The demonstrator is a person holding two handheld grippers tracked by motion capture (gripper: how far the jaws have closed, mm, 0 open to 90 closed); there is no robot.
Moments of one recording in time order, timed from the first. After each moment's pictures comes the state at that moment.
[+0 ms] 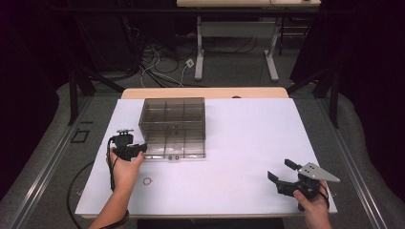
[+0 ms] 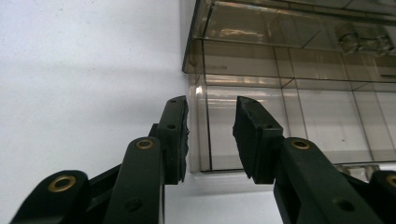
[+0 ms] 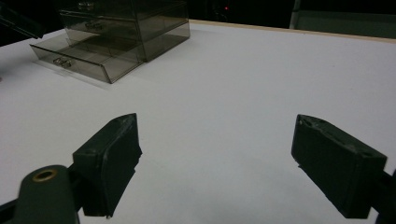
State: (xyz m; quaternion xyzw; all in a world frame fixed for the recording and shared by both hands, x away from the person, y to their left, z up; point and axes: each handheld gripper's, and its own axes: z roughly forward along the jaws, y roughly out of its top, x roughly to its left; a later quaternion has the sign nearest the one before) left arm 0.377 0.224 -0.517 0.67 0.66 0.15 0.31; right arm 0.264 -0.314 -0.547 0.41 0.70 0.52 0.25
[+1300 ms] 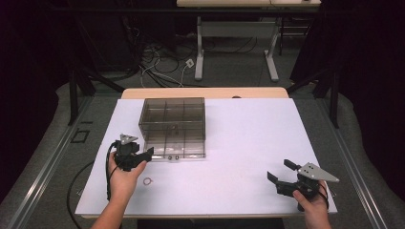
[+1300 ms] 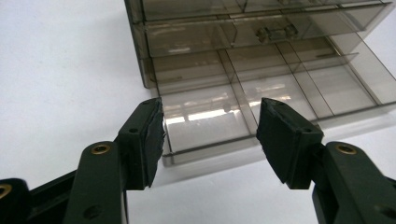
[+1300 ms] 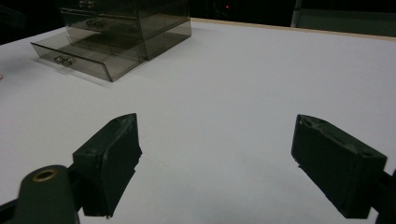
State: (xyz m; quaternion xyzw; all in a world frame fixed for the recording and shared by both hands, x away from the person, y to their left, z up) left arm 0.342 0.212 -0.507 0.72 0.56 0.20 0.36; right arm 0.264 -0.312 -0.548 0.41 0.70 0.52 0.25
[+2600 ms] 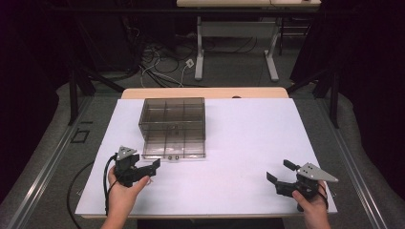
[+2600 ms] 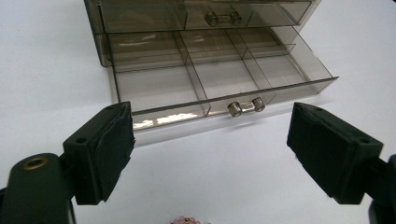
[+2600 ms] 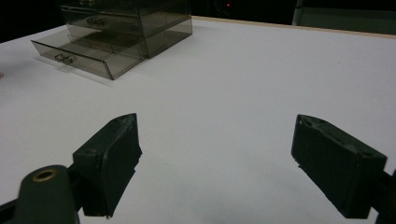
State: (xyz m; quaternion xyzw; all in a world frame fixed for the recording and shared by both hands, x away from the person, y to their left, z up) left arm 0.303 0.205 -0.516 0.71 0.54 0.17 0.41; right arm 0.264 -0.311 -0.548 0.41 0.71 0.52 0.25
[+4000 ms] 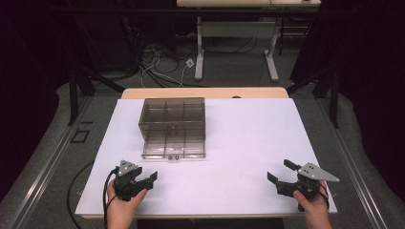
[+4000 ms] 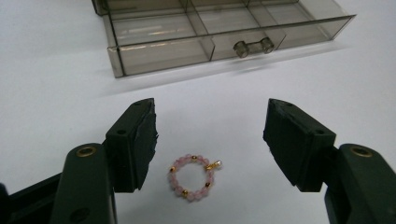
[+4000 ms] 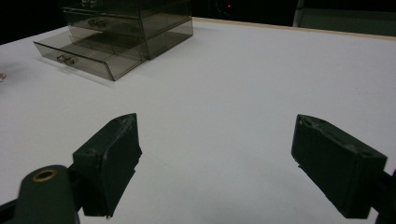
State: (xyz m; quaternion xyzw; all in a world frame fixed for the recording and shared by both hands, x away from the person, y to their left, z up) left arm 0.277 0.213 -0.546 0.73 0.53 0.17 0.38; right arm 0.263 -0.313 -0.547 0.41 0.71 0.52 0.25
